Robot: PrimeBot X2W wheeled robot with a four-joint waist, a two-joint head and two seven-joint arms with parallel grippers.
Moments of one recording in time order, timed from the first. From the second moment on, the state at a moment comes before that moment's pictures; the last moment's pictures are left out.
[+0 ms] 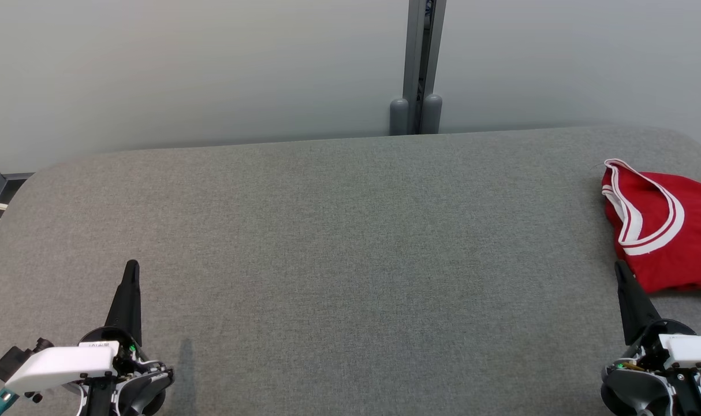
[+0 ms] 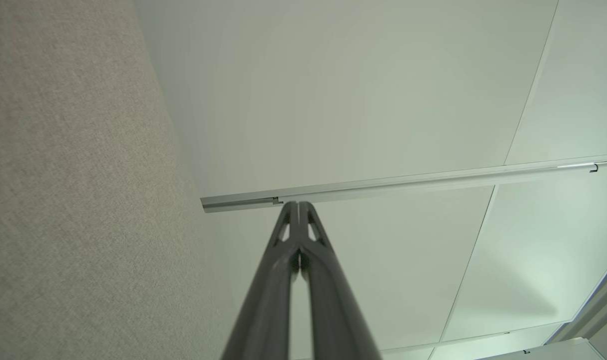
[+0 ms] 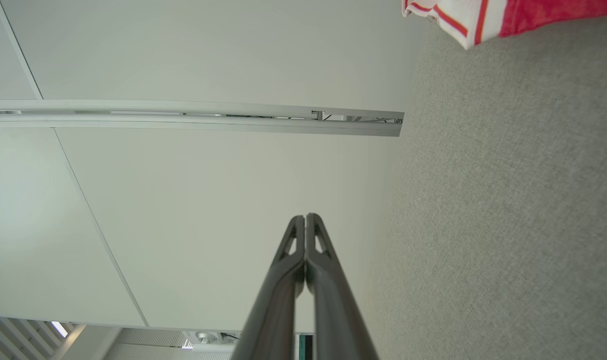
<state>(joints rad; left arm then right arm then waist) -0.10 0.05 0.11 0.25 -1.62 -0.13 0.11 -0.11 -0.05 -0.11 0.25 1.61 0.13 0.11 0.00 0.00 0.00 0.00</state>
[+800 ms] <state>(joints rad) -0.10 0.05 0.11 0.25 -1.62 -0.13 0.11 -0.11 -0.05 -0.11 0.25 1.61 0.13 0.11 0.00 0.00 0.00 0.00</state>
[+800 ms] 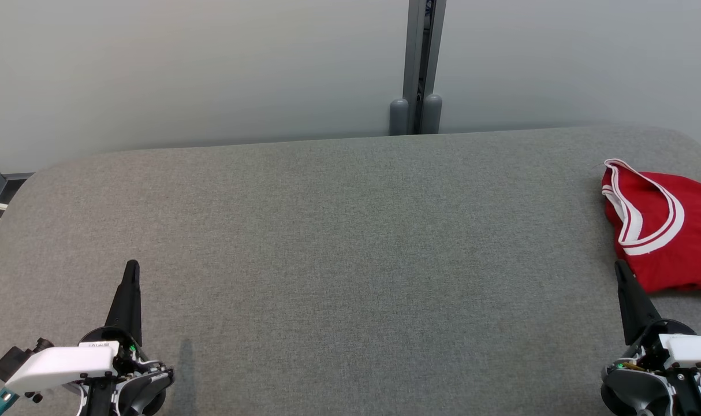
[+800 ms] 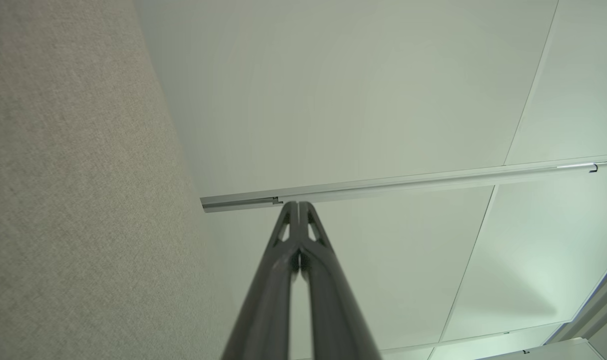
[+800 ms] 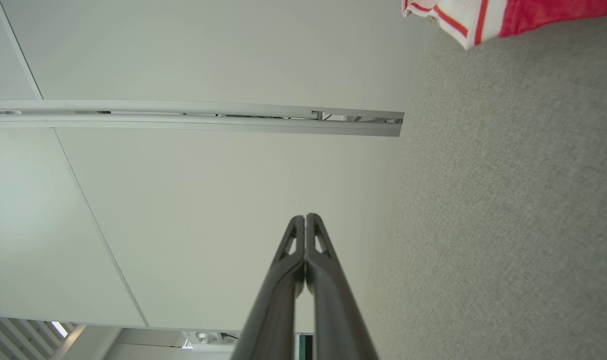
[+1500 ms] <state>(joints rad) -0.10 0.05 0.11 0.25 -1.61 -0.13 0.11 -0.11 -0.05 -0.11 0.25 1.61 0.13 0.11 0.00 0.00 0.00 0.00</state>
